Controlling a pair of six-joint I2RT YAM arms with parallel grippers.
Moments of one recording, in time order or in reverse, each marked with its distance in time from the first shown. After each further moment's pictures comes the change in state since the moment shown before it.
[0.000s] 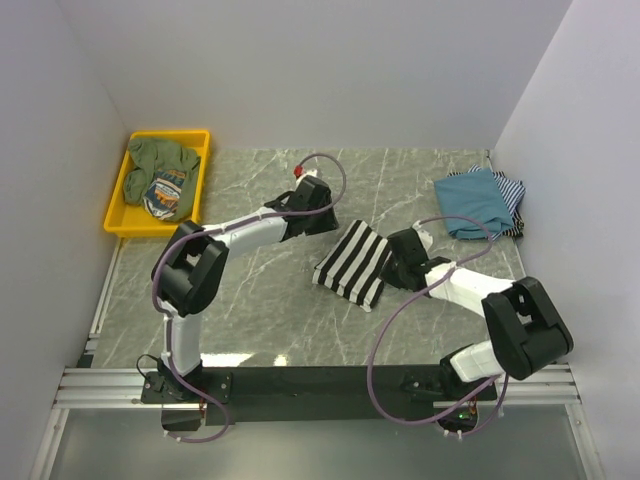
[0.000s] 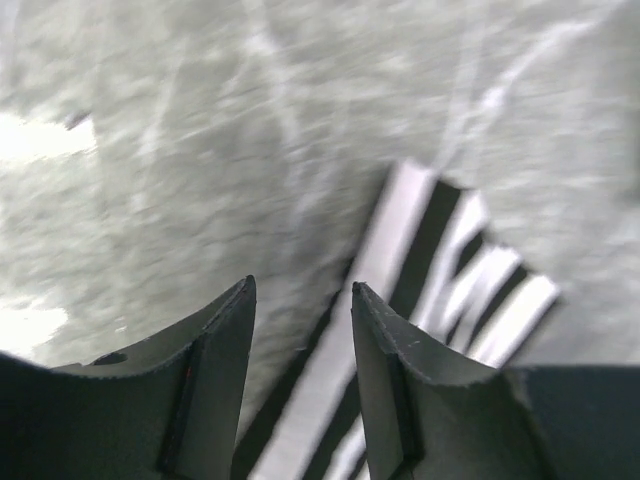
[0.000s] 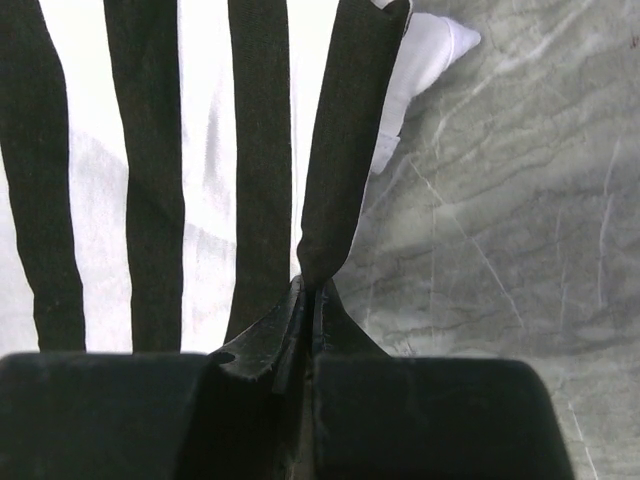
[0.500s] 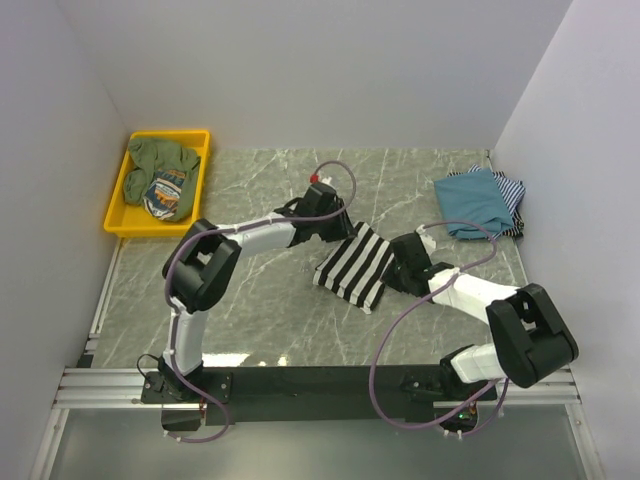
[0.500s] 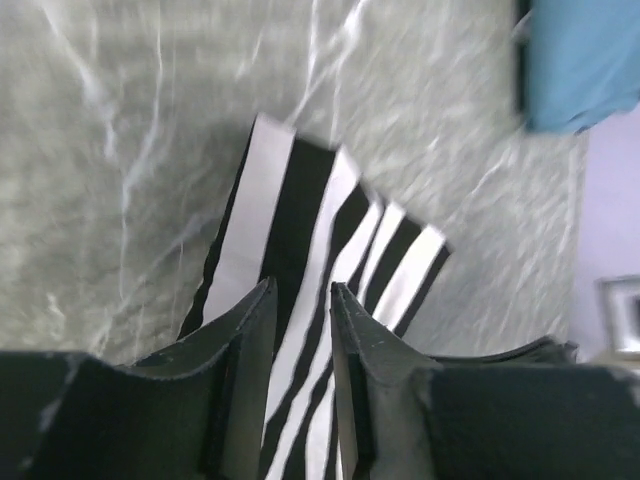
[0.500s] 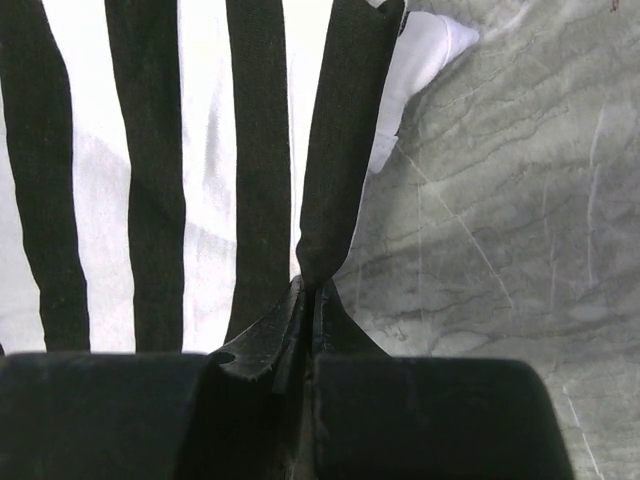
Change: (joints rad) left arm -0.027 0.043 0.000 0.161 0.242 -0.077; right arm 0.000 -0.048 -0.053 0.023 -0.003 0.035
